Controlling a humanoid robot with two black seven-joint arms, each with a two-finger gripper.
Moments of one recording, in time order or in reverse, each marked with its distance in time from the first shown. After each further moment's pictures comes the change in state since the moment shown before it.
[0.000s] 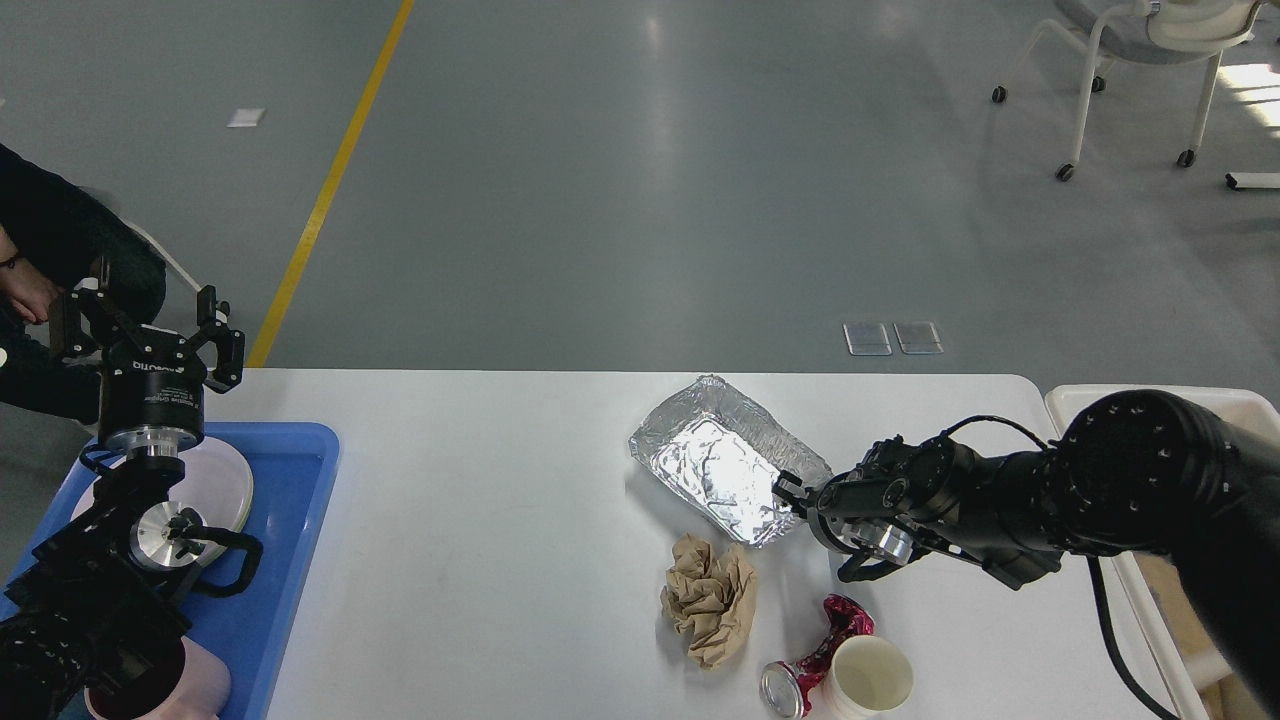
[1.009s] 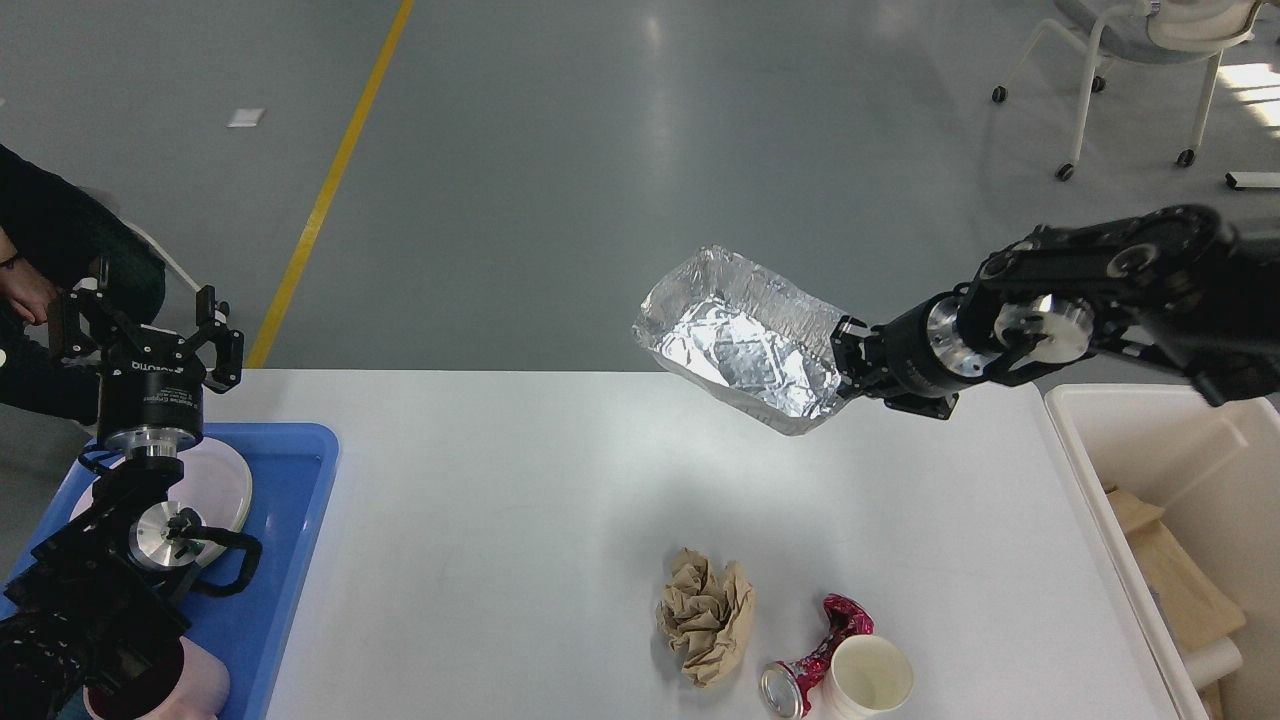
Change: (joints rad) left arm 0.000 0.001 0.000 0.000 0.000 0.000 -0.001; right arm 0.466 -0.412 0.109 0.299 0.001 0.418 -0.004
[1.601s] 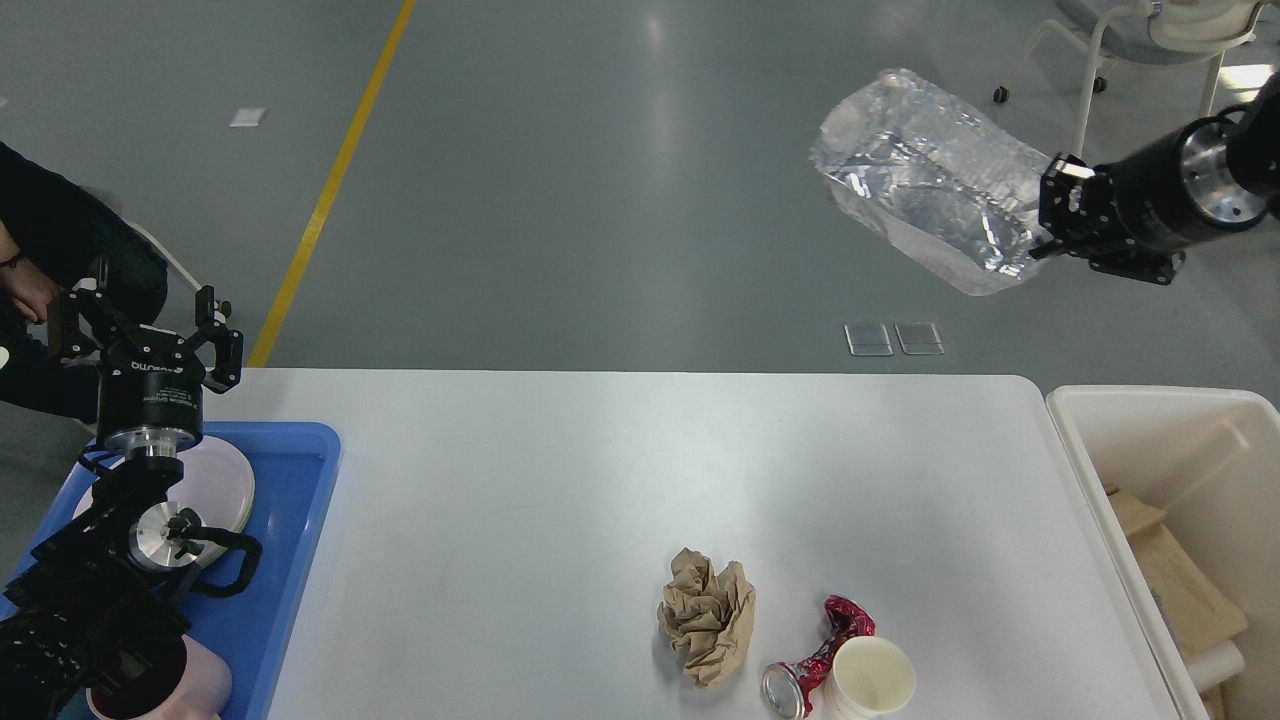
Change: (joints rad) left arm 0.000 0.000 0.000 0.000 0.000 0.000 0.000; right arm 0.165 -0.237 -0.269 -0.186 0.007 0.165 0.002
